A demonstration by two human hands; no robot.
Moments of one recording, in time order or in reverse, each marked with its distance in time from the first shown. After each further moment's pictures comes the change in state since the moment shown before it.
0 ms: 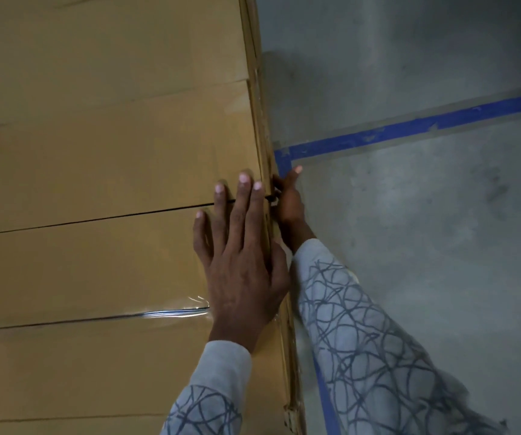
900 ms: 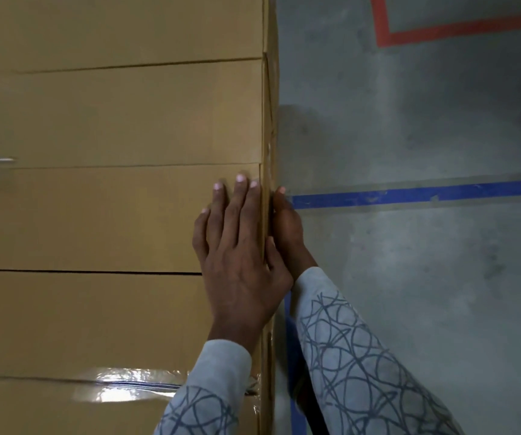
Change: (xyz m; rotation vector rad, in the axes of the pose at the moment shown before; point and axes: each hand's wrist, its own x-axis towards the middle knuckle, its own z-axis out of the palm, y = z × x) left_hand 0.098 0.016 0.009 -0.077 0.216 -0.110; right_hand 0.049 -0.067 0.016 -0.015 -0.002 -0.025
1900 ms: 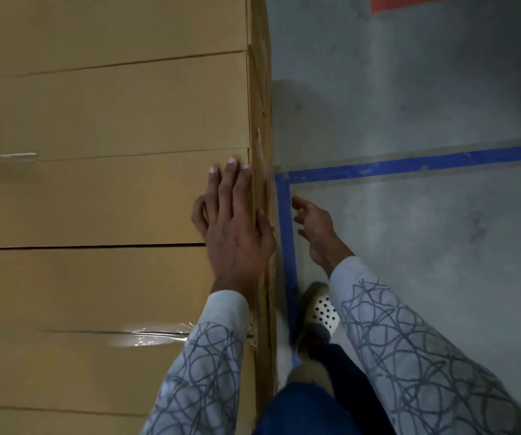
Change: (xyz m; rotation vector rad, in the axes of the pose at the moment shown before) left_hand 0.004 0.004 -0.009 0.069 -0.090 -0.032; right_hand -0.046 -0.018 -0.077 -0.181 0.021 0.197
